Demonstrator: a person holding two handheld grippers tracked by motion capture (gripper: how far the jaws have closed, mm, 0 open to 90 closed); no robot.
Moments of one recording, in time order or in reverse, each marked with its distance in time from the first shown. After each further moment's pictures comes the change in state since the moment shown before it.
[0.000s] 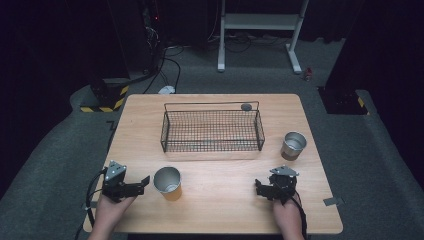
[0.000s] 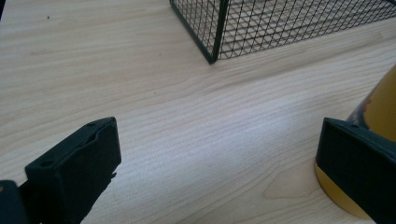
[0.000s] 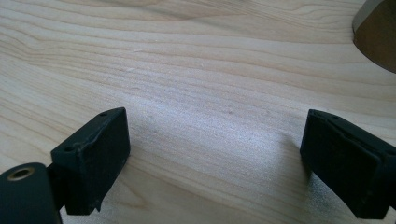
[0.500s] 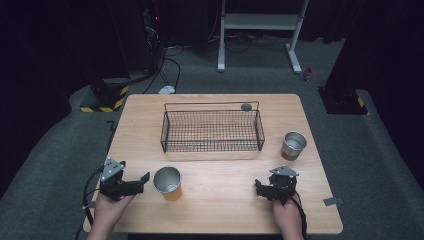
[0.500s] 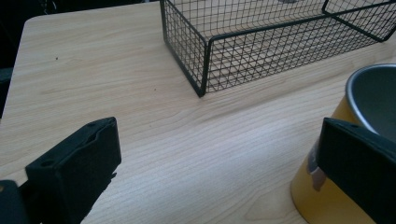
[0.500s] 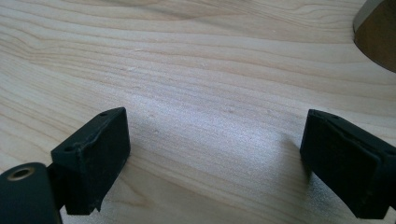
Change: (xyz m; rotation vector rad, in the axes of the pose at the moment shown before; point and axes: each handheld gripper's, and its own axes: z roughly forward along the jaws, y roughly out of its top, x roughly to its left) left arm -0.010 0.017 -0.016 -0.068 -0.011 0.028; right arm 0.001 -0.001 0.000 0.000 0.001 0.005
